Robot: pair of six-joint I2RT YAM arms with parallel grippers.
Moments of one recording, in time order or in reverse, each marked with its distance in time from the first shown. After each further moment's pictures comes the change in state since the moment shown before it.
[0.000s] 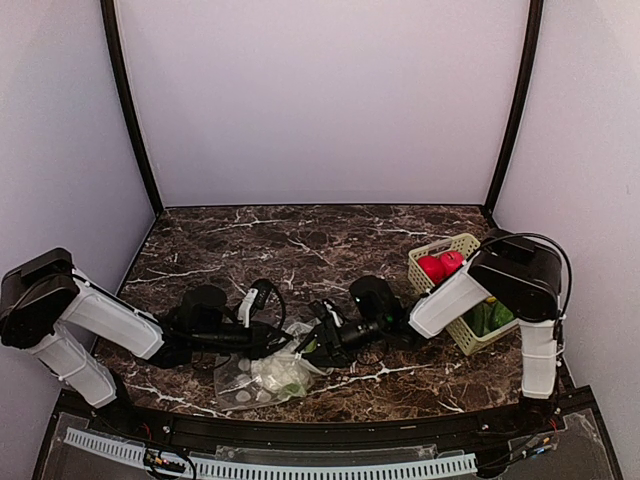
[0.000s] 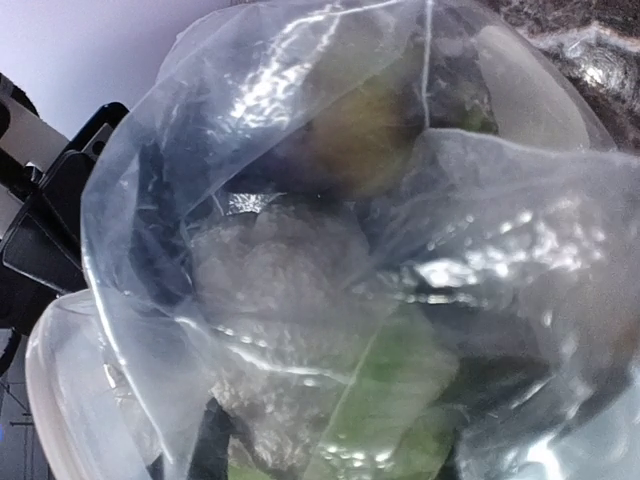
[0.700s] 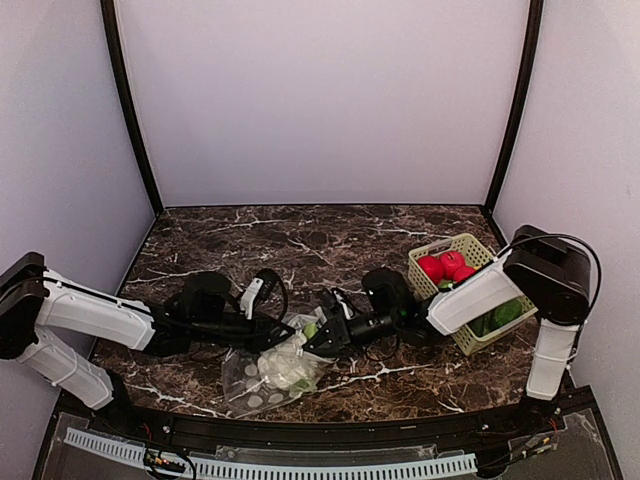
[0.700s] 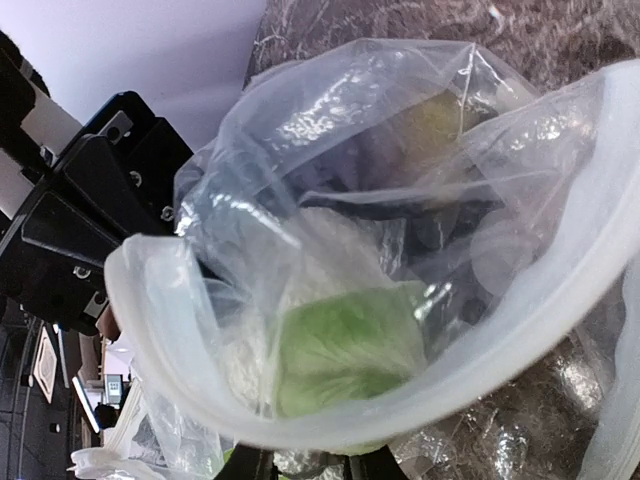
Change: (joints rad) left arm -0.015 -0.113 0.100 -0.262 -0.045 0.092; right arm -0.007 -0.133 -0.077 -0.019 0.058 -0.055
